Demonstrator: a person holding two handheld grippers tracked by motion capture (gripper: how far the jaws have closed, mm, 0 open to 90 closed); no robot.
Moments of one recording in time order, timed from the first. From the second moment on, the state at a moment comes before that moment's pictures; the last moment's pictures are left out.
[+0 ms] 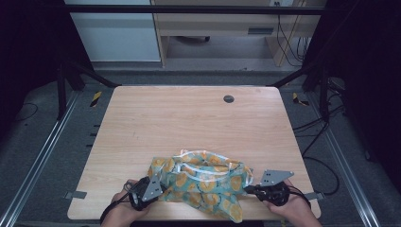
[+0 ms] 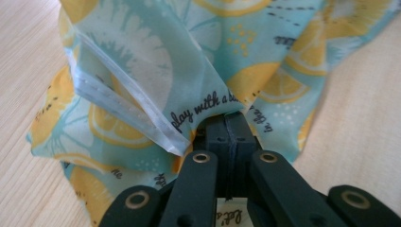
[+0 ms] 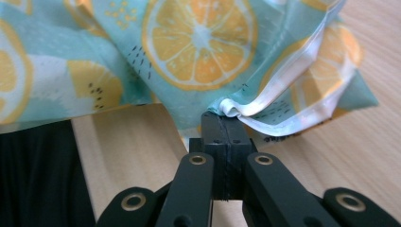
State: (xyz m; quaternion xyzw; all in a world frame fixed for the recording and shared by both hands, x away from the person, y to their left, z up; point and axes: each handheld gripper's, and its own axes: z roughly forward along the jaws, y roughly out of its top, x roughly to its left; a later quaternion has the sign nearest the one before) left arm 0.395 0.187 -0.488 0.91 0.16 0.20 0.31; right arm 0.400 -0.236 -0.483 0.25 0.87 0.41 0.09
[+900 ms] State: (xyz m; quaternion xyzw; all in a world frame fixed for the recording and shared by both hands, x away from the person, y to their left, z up) left arm 0.381 0.210 -0.466 0.85 0.27 0.20 0.40; right arm 0.378 -0.262 -0.465 0.28 0.84 0.45 0.14
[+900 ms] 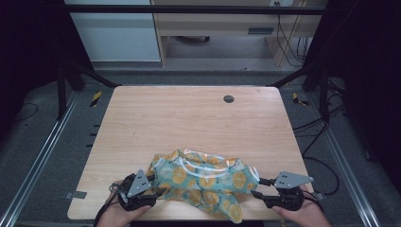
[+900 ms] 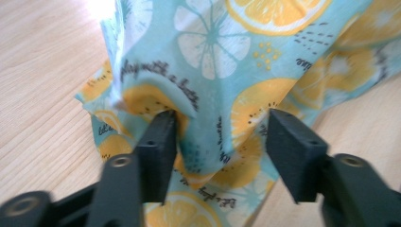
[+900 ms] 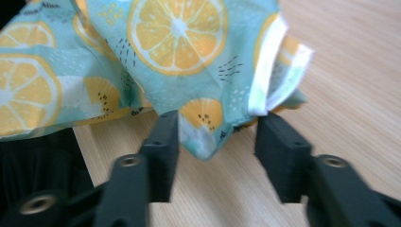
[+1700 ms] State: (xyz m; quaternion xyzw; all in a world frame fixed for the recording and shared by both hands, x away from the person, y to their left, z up) left arm 0.376 0.177 -0.411 0.84 0.22 0.19 0.45; right arm 0.398 -0.229 -0.406 0.25 0.83 0.48 0.13
